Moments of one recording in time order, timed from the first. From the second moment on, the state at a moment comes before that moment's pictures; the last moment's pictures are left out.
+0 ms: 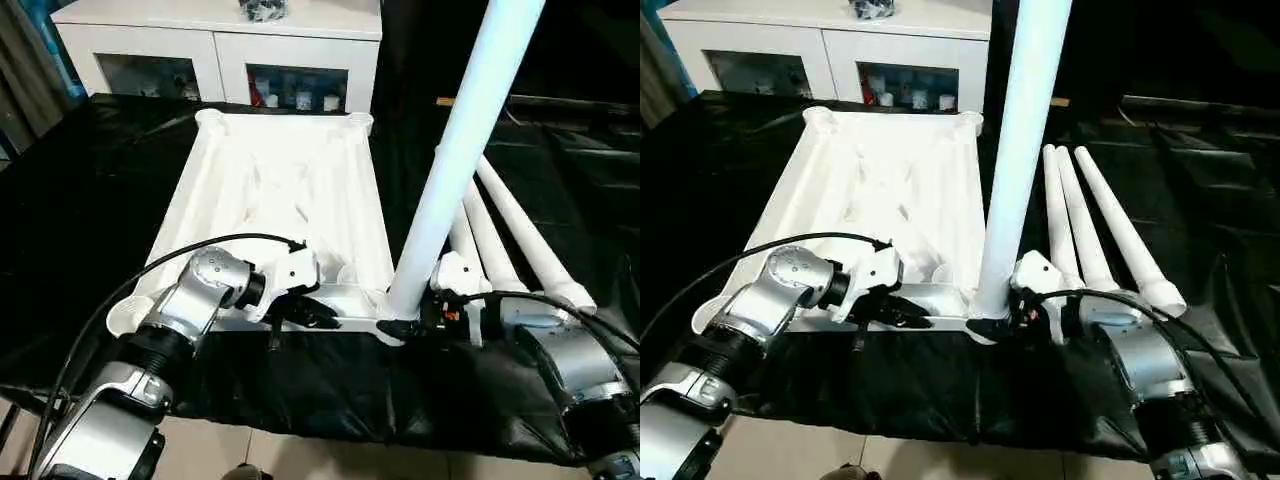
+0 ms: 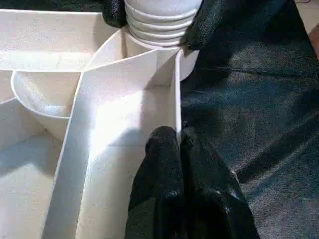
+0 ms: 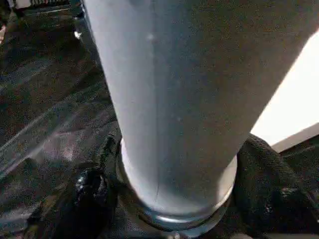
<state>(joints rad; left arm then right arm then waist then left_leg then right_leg) -0.63 0.31 -0.33 0.61 0.07 0.06 -1.32 -0.31 -0.44 0.17 0.28 0.14 0.20 1.09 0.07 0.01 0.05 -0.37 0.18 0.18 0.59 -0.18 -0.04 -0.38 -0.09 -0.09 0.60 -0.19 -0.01</state>
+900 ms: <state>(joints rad) -0.65 0.16 -0.27 0.61 0.13 0.24 -0.96 -0.41 -0.14 0.02 0.51 0.05 0.15 0.51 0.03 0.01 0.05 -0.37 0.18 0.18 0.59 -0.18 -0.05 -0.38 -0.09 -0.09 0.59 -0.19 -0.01</state>
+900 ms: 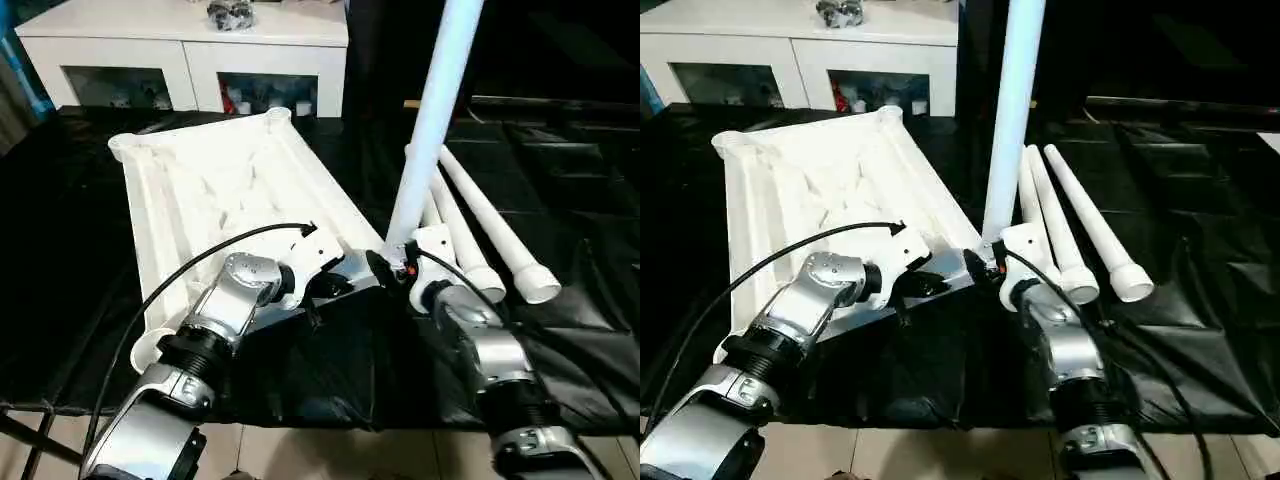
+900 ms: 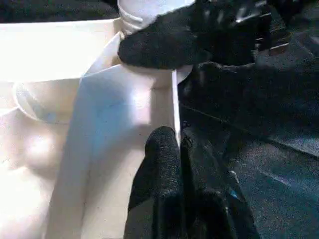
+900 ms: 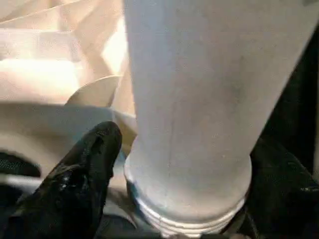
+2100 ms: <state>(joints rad) -0.67 0.20 -0.27 0.64 0.10 0.25 -1.06 -0.37 -0.18 0.03 0.42 0.11 0.21 0.58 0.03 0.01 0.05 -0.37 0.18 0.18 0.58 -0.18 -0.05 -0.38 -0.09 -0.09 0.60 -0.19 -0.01</state>
